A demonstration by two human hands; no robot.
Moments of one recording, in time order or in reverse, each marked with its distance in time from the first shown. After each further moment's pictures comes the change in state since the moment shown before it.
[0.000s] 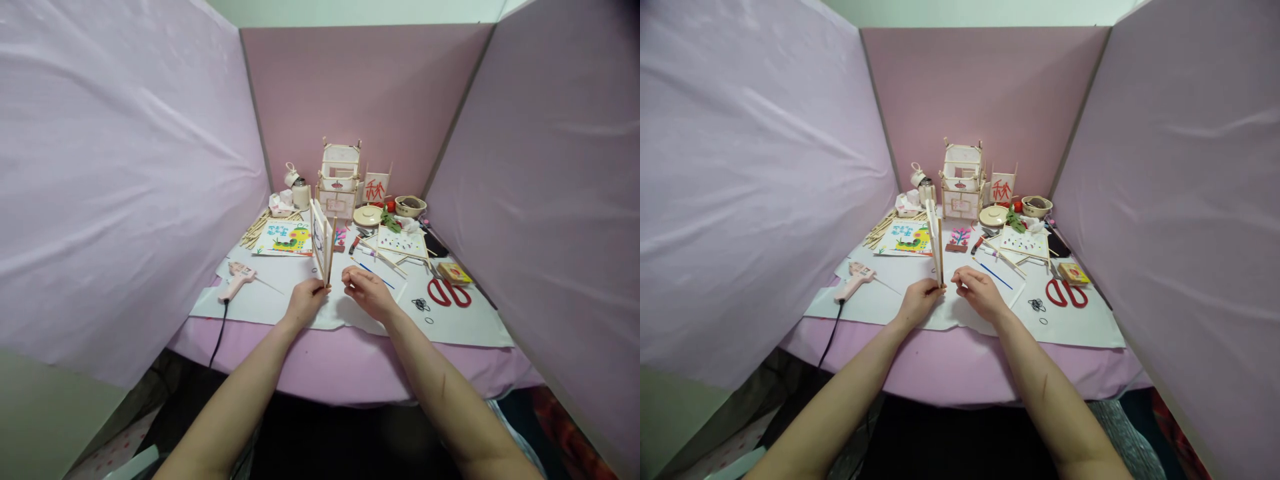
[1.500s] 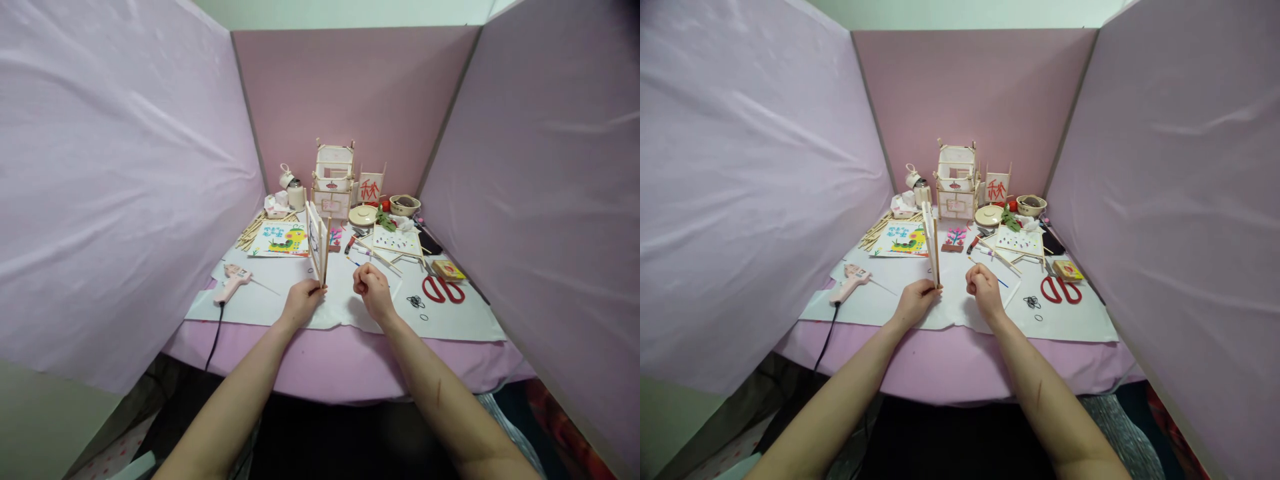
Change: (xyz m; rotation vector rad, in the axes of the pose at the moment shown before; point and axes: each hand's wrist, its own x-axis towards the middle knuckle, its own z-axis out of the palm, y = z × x) left_hand 0.000 0.001 0.000 0.034 -0.013 -0.004; right_hand -0.005 0.007 -0.006 -0.259 0.342 -0.153
